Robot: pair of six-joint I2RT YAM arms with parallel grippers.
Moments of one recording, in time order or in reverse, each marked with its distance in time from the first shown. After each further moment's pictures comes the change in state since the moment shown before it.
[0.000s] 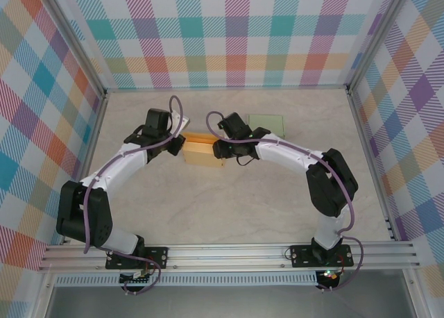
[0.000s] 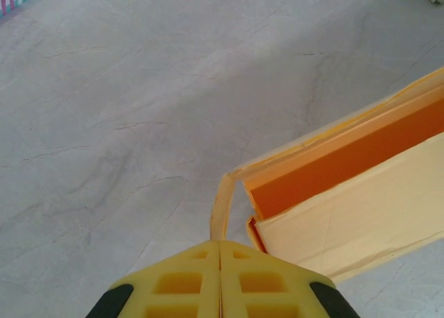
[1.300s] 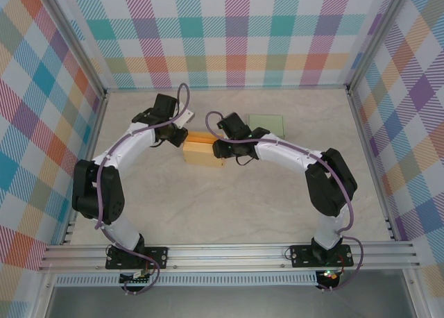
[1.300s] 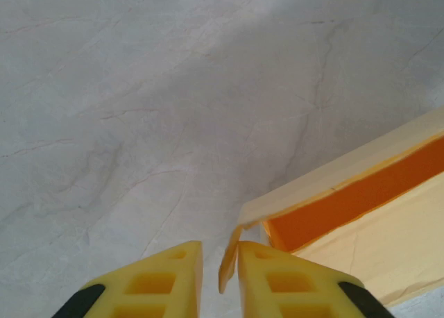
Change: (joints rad) left arm 0.002 0.210 0.286 -0.252 -0.010 0.039; right arm 0.000 0.009 0.005 0.010 0.001 0.000
